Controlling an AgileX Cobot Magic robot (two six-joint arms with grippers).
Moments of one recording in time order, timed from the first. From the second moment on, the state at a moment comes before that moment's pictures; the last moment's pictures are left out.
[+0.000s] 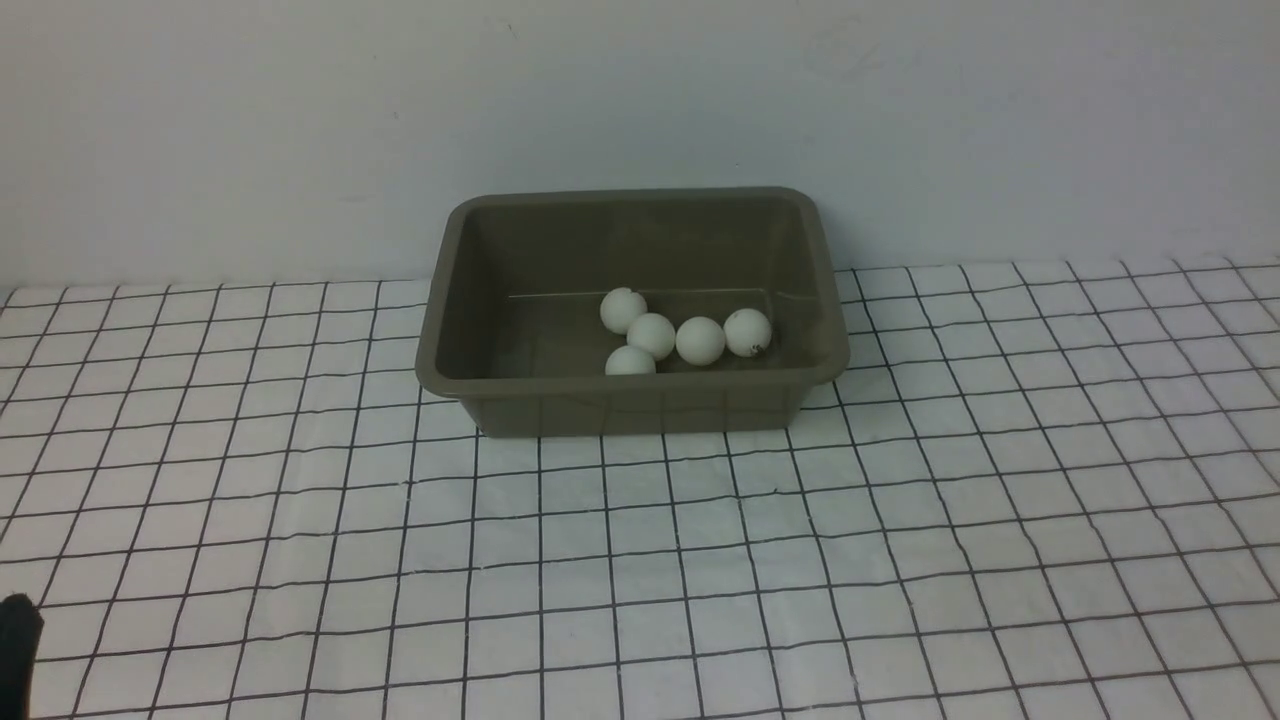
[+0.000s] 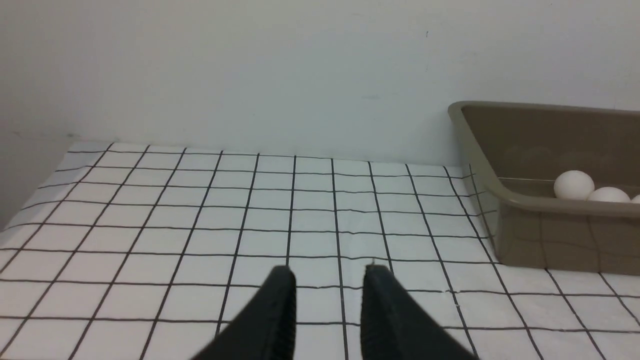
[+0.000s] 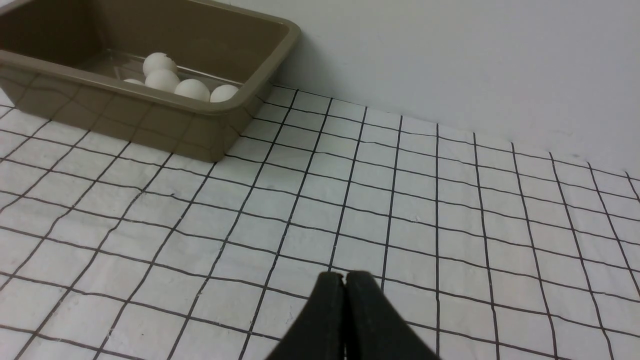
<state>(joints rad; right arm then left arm) 0.21 0.25 -0.32 -0.02 0.58 -0.13 0.06 0.23 0.00 0.10 -0.03 -0.23</state>
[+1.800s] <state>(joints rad) 0.07 -0.01 -0.05 0.02 0.48 -0.11 0.06 -0.01 0.03 0.15 0.24 -0.21</state>
